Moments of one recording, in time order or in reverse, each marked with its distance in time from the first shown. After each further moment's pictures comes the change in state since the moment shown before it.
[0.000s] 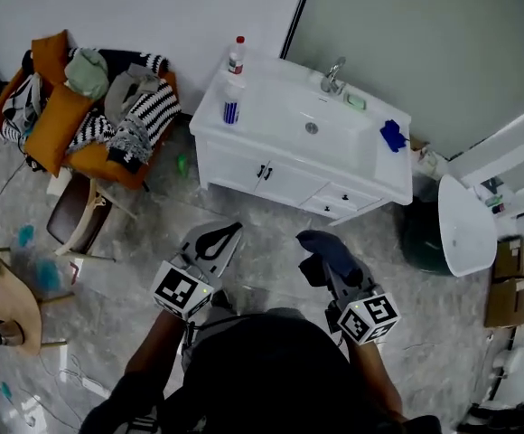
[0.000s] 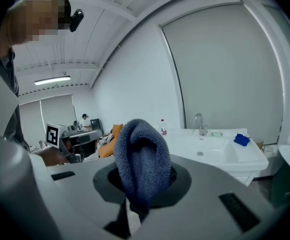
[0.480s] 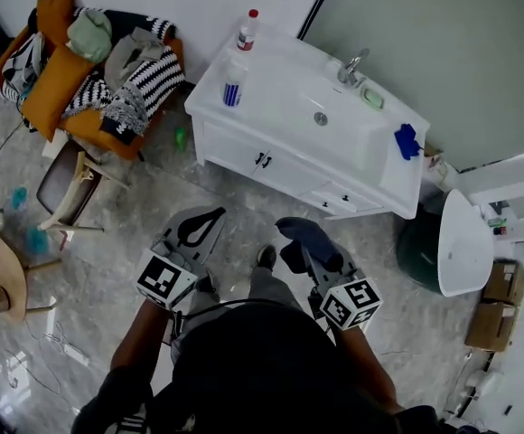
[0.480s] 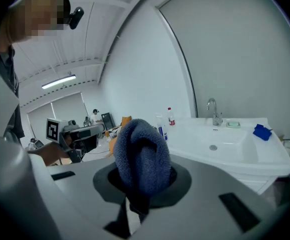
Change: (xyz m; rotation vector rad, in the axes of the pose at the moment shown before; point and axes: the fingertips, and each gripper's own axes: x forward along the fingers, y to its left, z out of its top) left arm 0.054 0.047 -0.029 -0.045 0.074 0.137; right arm 0.087 -0.055 -0.015 0.018 0.124 0.163
